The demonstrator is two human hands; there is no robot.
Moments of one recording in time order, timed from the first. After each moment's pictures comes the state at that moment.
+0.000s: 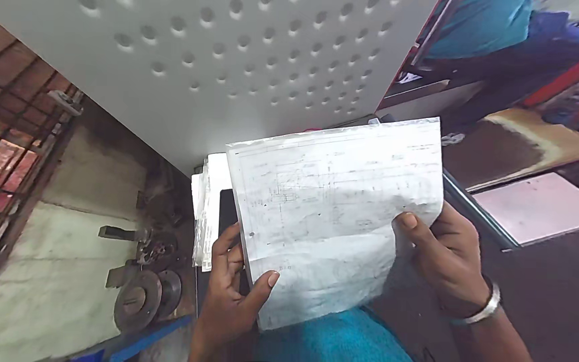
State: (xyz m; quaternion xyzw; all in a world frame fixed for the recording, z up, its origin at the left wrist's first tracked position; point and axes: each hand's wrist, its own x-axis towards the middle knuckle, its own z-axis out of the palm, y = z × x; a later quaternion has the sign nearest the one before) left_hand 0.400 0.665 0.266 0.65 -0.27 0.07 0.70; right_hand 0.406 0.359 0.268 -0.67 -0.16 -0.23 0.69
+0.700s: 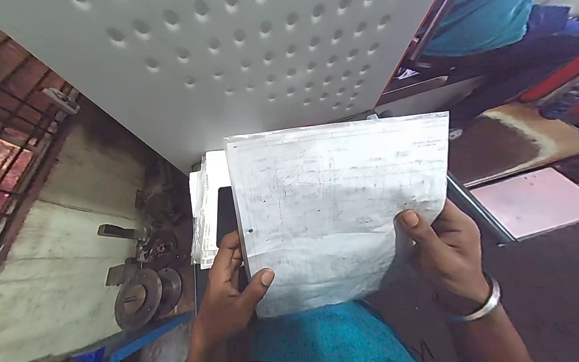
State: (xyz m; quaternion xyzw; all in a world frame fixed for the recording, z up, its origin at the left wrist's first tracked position) left_hand 0.400 0.669 0.263 0.68 -0.25 0.05 0.69; right_hand 0.404 0.358 0.268 -0.67 -0.15 -0.23 0.69
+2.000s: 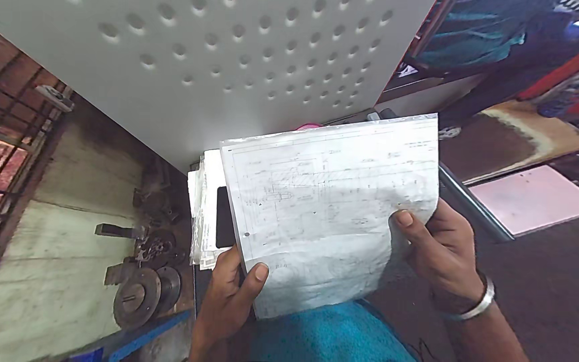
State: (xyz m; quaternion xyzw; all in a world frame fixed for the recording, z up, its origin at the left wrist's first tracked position) left_hand 0.405 0.672 0.260 0.70 -0.27 0.04 0.66; right_hand 0.408 0.362 0.264 -0.66 -0.15 -0.21 0.70
